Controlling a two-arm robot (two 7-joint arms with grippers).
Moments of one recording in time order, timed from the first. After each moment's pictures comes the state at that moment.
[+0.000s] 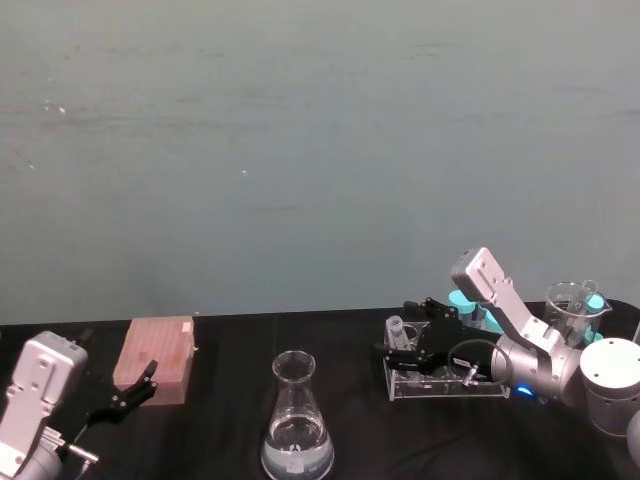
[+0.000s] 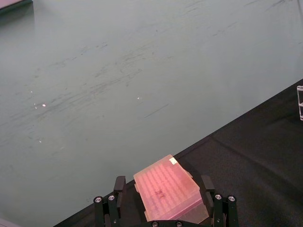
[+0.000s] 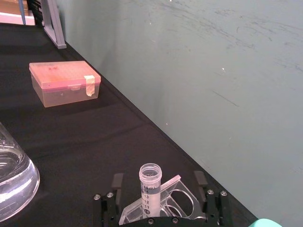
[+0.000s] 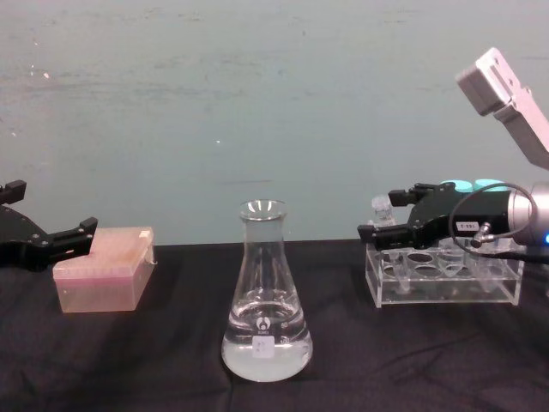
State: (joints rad) left arm -0.20 0.60 0.45 -1.41 -0.25 -0.12 0.03; right arm 0.80 0.22 -0.46 -0.55 0.12 -0.29 0.68
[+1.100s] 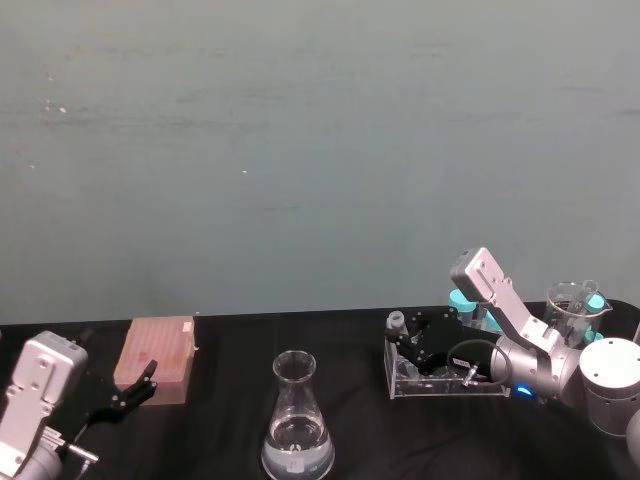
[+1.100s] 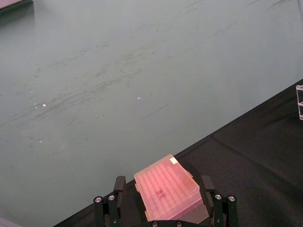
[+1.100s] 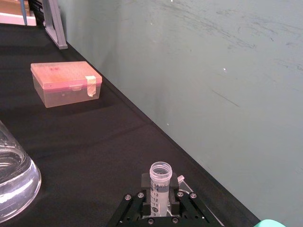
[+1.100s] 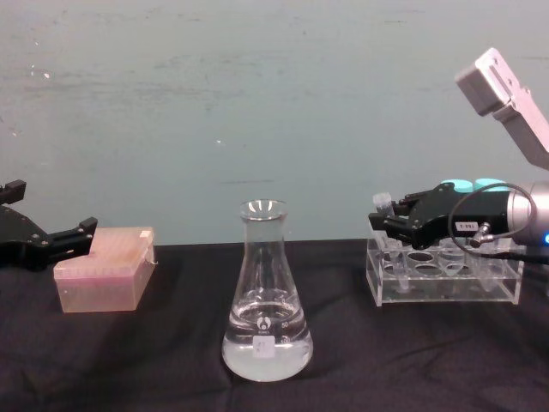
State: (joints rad) left arm -0.20 0.60 0.45 -1.41 -0.25 -0.12 0.03; right arm 0.81 0.22 -0.46 -0.55 0.12 -0.29 0.69
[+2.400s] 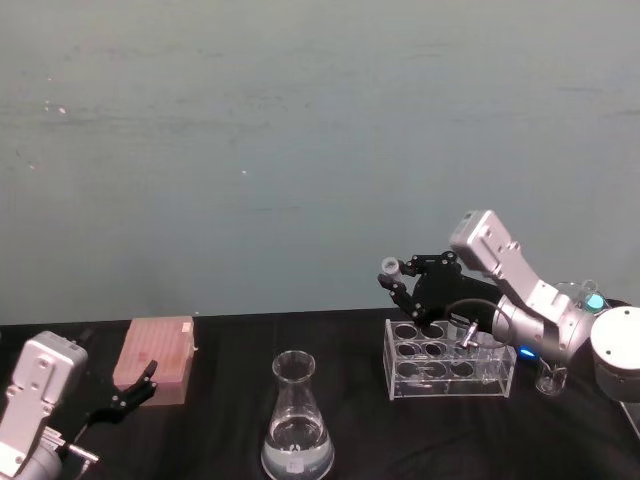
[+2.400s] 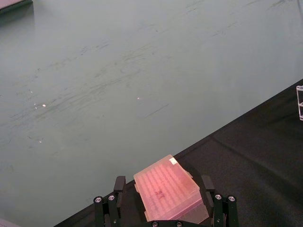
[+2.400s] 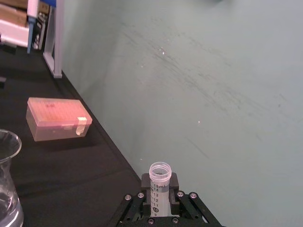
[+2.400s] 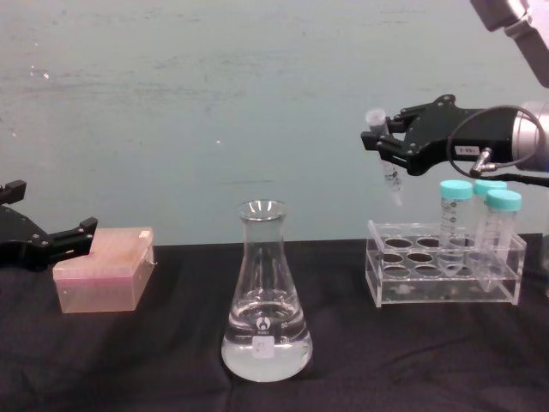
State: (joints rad) left arm -0.20 0.60 0.45 -1.41 -0.25 -0.12 0.03; right arm 0.70 0.33 -0.48 -0.95 0.09 -0.26 0.58
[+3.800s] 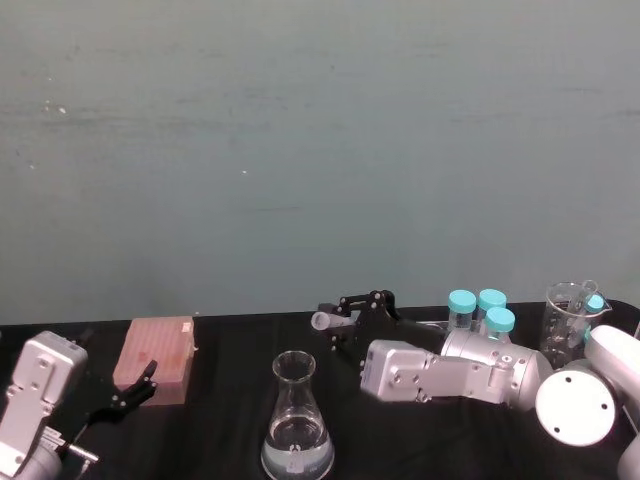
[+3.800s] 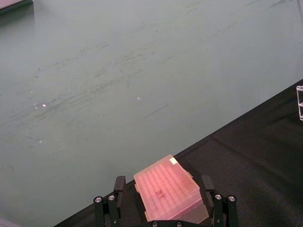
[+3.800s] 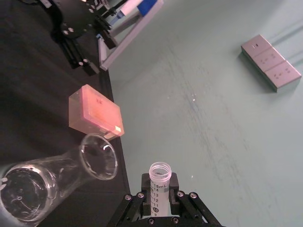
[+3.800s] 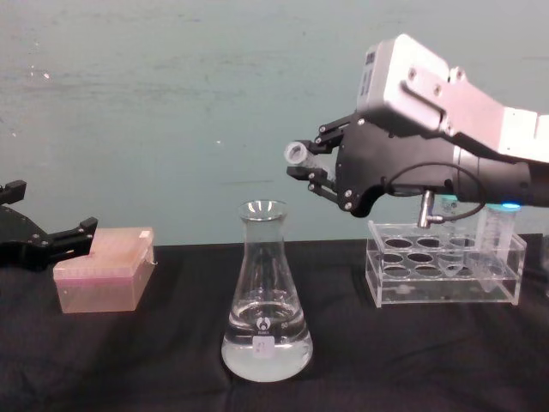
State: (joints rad) left arm -0.20 0.60 0.45 -1.41 -0.25 -0.12 0.03; right arm 0.62 0.36 -0.64 -1.16 -0.37 -0.45 0.36
